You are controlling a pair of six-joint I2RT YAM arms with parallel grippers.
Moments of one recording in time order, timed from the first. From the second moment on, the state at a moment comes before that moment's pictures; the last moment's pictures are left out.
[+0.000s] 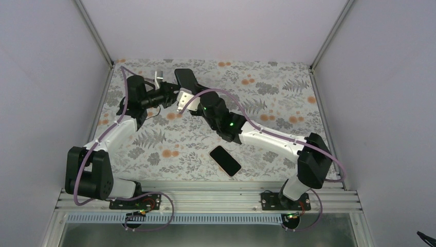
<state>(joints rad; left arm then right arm) -0.17 1.37 0.89 0.26 0.86 -1.17 0.99 1.61 1.27 0.10 0.47 -0.81</state>
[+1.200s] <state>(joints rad) -0.17 1.37 0.87 0.18 0.82 -1.05 0.99 1.65 1.45 -0.08 0.50 -0.75</state>
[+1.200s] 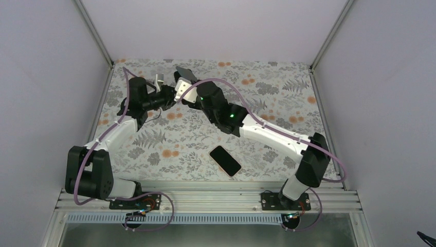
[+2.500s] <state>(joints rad) -0.20 1.89 1.23 -0.15 0.75 -0.59 0.79 1.47 1.47 -0.33 0.32 -0.46</state>
